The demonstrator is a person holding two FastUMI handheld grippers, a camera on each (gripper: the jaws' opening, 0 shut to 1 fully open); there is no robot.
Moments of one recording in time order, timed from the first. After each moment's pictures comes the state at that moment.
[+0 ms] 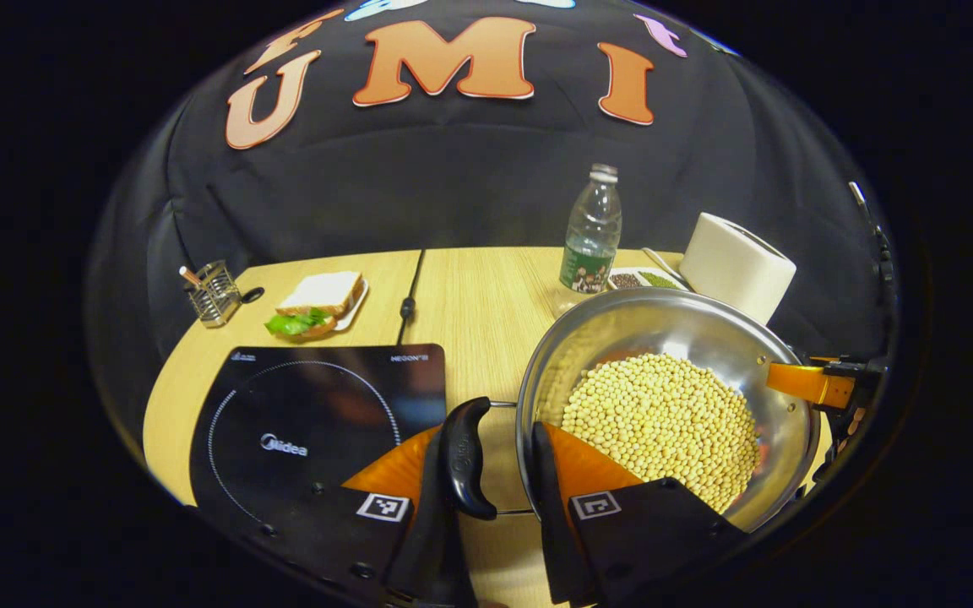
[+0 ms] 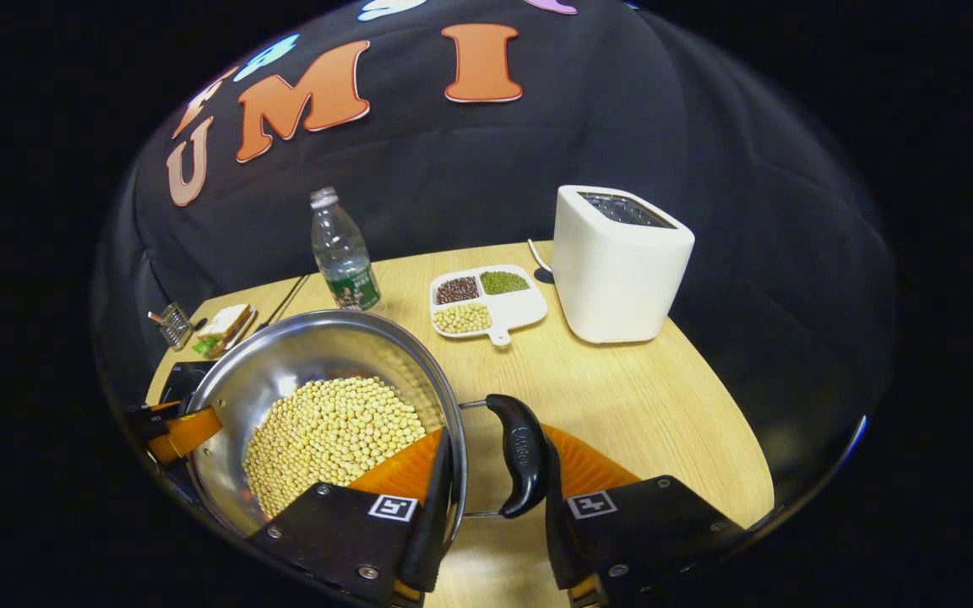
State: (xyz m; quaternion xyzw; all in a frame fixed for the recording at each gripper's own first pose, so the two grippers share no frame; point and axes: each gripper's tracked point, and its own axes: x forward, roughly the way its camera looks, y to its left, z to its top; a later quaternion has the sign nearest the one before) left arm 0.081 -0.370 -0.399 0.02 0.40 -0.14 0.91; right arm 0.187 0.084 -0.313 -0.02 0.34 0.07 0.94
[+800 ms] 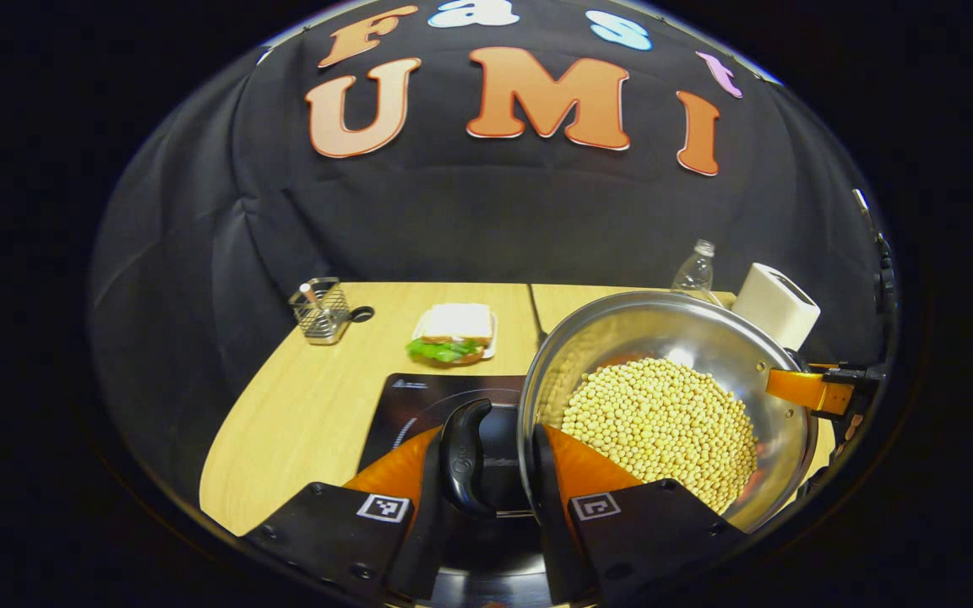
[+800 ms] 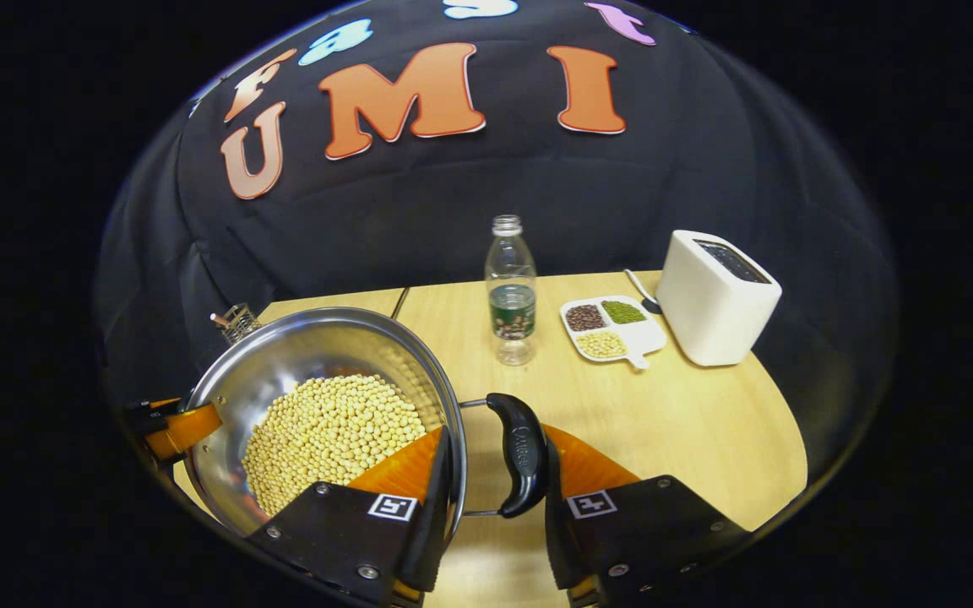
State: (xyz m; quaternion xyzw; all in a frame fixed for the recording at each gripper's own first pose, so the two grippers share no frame) left arm 0.096 -0.182 -0.340 0.02 0.38 -0.07 0.92; right arm 0.142 0.261 -0.266 -0.02 0.33 0.14 0.93
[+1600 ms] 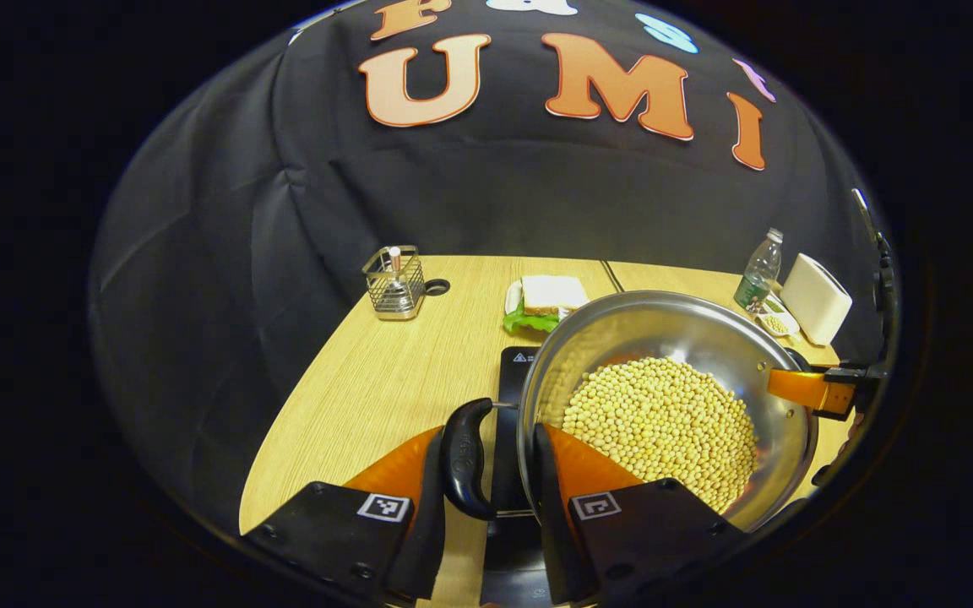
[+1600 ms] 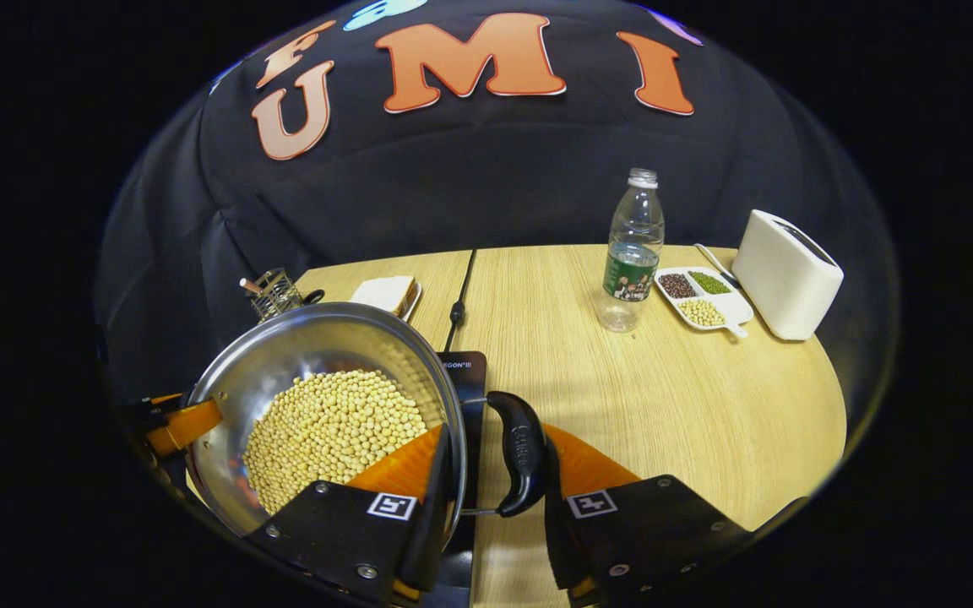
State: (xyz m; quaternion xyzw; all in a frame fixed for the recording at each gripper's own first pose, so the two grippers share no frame) left arm 0.102 -0.065 -0.378 0.03 0.41 -0.04 0.91; right arm 0.106 0.369 -0.314 -0.03 0.37 0.18 0.91
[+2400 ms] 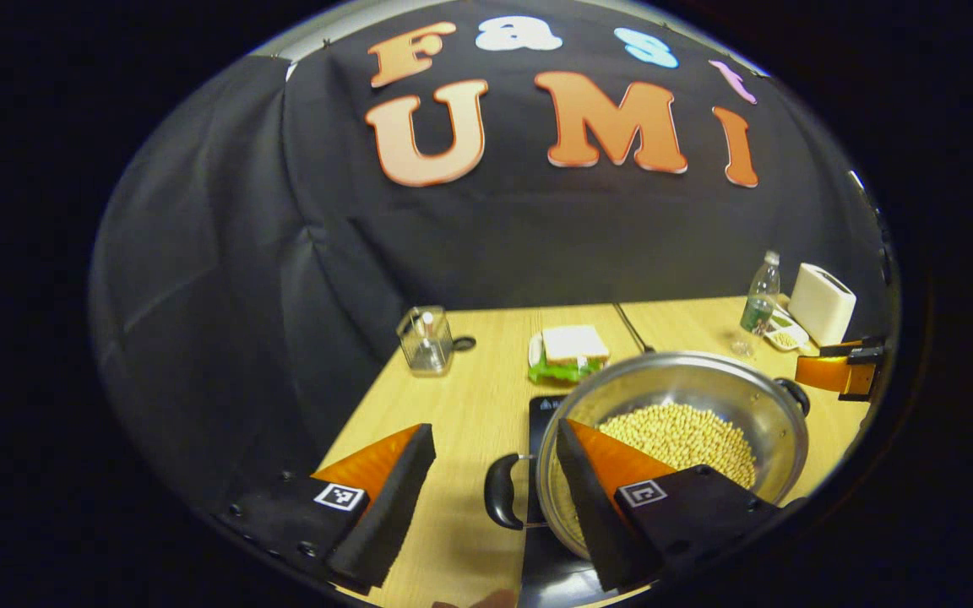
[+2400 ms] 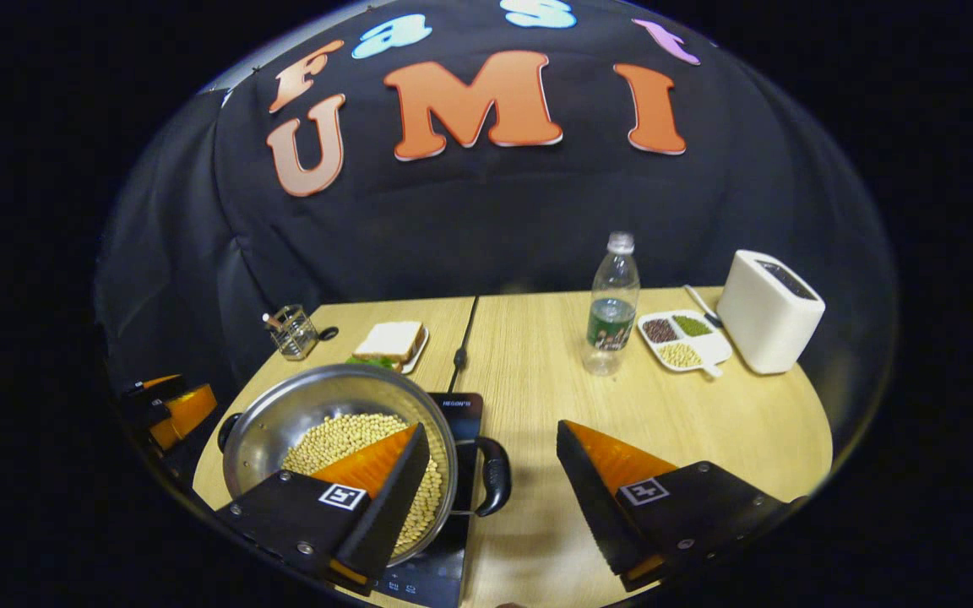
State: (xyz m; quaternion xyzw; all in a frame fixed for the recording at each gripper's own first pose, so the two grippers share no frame) left arm 0.126 -0.060 -0.264 0.07 0.28 -0.02 0.96; right arm 0.112 0.341 -0.221 -0.02 0.28 0.19 0.94
